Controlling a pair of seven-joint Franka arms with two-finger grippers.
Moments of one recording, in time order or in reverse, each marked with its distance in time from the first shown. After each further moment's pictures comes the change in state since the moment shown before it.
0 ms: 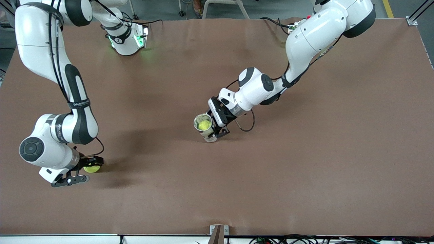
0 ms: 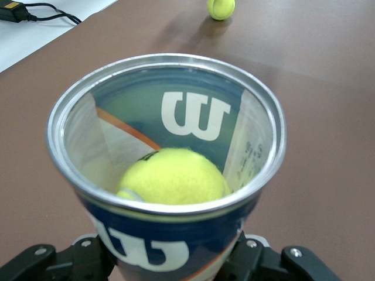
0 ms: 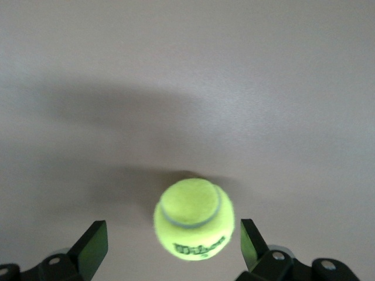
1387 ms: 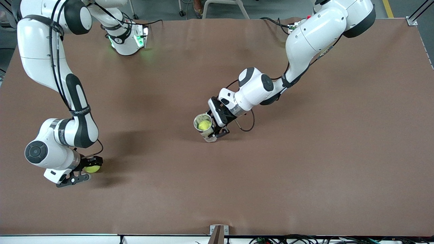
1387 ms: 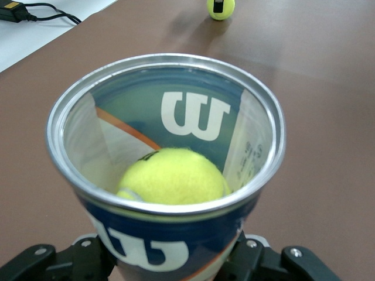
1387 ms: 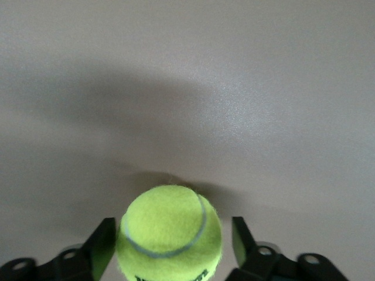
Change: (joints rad) left arm 0.000 0.000 0.000 0.000 0.000 0.000 0.000; right arm -0.030 0.063 0.010 -0.009 0.001 0.057 -0.073
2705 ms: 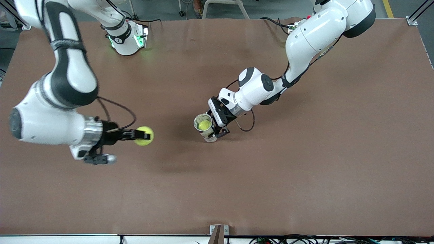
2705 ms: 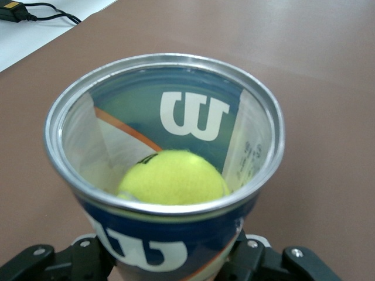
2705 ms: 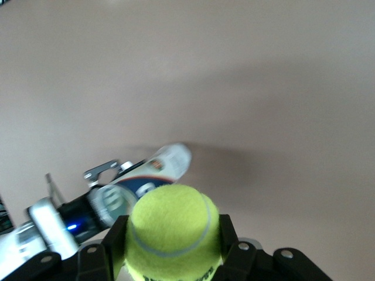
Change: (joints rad) left arm 0.000 0.000 -0.001 0.000 0.000 0.000 -0.001; right arm 0.283 -0.324 0.067 0.103 0.603 -0.522 0.589
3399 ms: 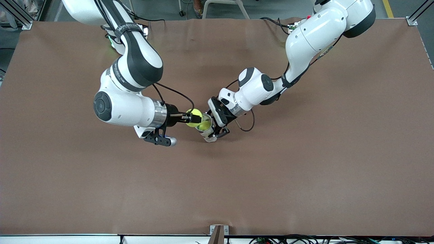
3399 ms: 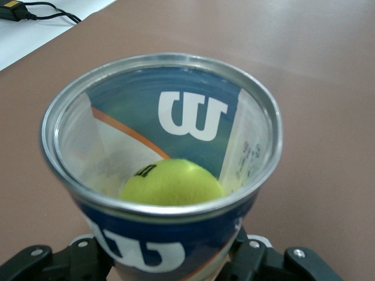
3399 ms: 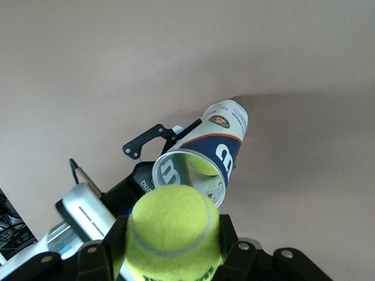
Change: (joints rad) left arm 0.000 0.000 0.000 0.000 0.000 0.000 -0.003; right arm 0.204 0.036 -0.001 -0.028 0.027 0.123 0.252
